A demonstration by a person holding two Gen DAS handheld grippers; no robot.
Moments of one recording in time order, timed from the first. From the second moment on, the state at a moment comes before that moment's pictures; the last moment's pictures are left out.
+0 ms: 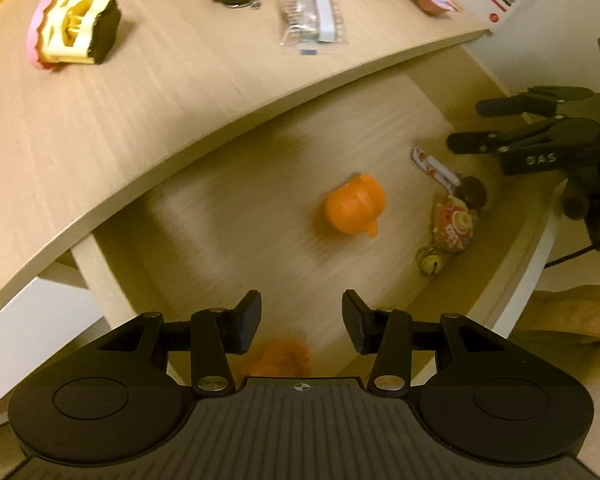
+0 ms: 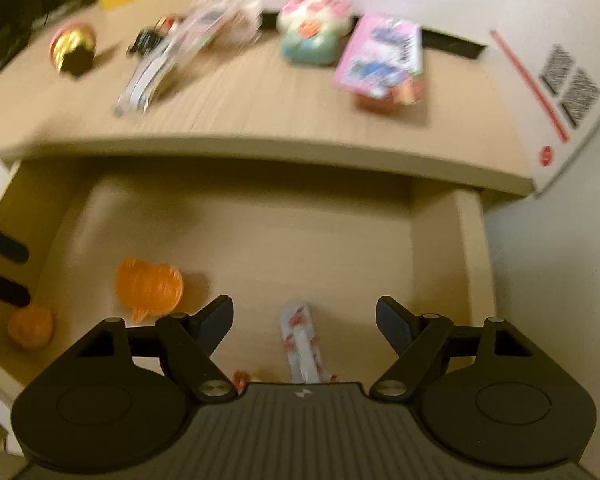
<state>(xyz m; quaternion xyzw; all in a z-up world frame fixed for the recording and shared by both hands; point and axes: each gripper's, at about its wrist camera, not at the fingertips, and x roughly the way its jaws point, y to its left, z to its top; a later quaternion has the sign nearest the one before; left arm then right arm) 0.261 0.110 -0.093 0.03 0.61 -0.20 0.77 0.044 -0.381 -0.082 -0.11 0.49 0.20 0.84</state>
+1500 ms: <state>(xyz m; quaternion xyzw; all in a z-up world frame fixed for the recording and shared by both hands) 0.282 0.093 -0.140 -0.07 0.67 -0.16 0.72 0.065 -0.372 -0.075 -0.10 0.53 0.26 0.80</state>
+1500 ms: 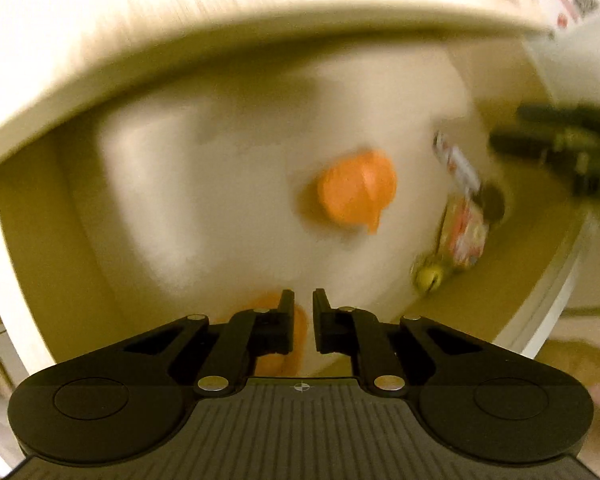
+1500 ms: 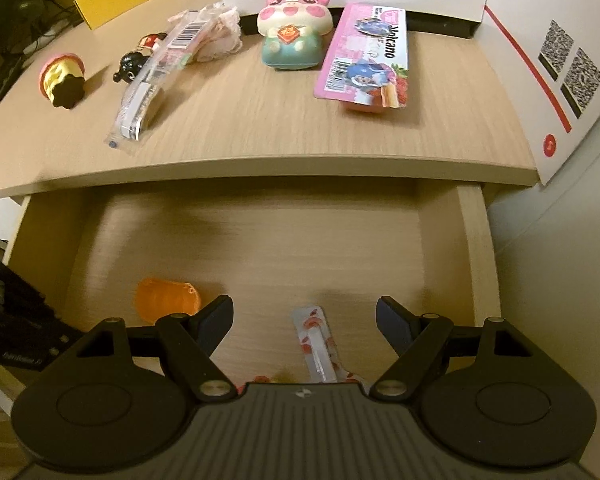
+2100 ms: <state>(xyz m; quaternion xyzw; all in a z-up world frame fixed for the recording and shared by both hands) 0.255 0.111 -0.094 -0.07 0.59 -0.15 0.79 0.047 -0.263 -0.102 -0.23 0.55 0.38 0.71</state>
